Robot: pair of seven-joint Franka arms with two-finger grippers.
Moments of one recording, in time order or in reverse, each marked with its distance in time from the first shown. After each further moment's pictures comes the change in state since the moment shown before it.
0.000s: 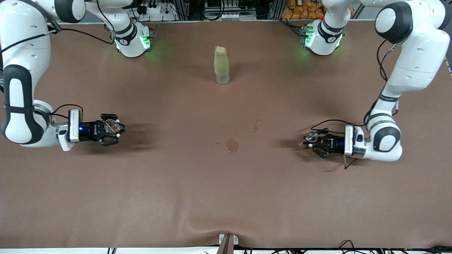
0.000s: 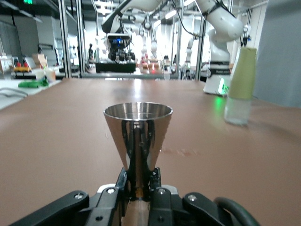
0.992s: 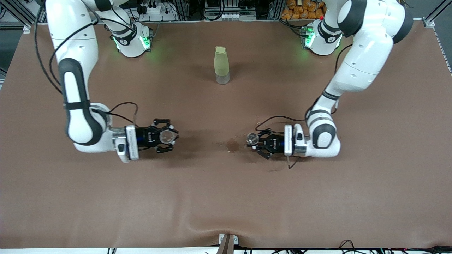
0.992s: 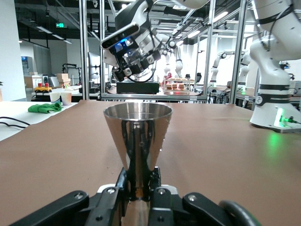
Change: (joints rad) left arm -0.417 0.000 -0.004 0.001 -0.488 0.218 0.000; right arm 0.350 -0.043 0.036 0.012 0.350 0.212 0.656
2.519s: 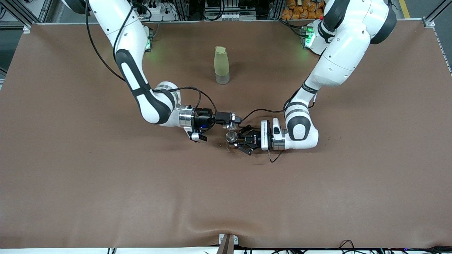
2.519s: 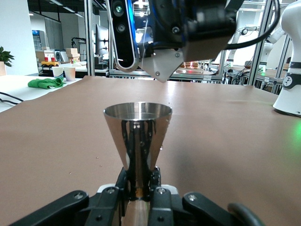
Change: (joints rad) left arm -0.193 0.000 -0.008 -0.006 -0.161 0.257 0.000; right arm 0.166 0.002 0.377 -0.035 0.642 0.385 1.067
